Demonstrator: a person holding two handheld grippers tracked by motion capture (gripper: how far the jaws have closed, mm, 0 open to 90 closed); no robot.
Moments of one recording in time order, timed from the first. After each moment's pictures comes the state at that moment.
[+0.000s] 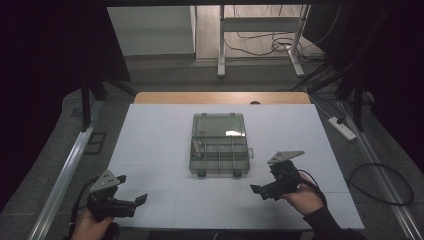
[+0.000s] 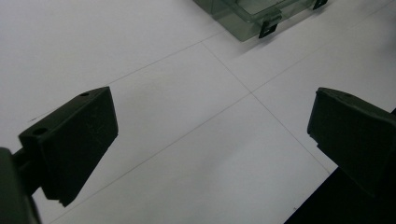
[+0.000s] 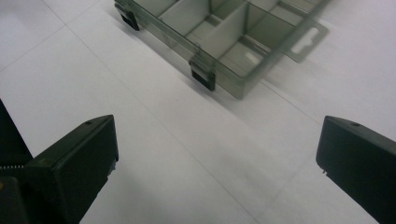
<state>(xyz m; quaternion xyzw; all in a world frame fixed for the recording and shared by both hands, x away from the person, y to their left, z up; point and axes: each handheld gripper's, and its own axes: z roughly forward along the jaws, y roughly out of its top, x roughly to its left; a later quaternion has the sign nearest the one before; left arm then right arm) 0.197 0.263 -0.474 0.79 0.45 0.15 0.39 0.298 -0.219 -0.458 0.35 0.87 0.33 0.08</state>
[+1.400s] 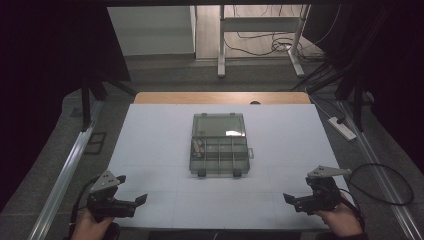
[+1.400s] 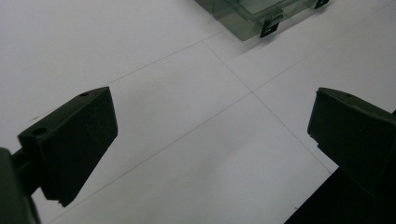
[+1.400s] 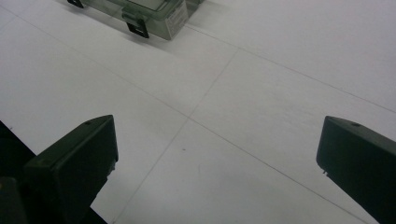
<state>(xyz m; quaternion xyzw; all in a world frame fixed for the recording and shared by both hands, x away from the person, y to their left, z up) 0.197 0.263 -0.474 0.79 0.45 0.15 0.38 0.257 -0.301 -0.454 0.44 0.83 0.33 0.12</state>
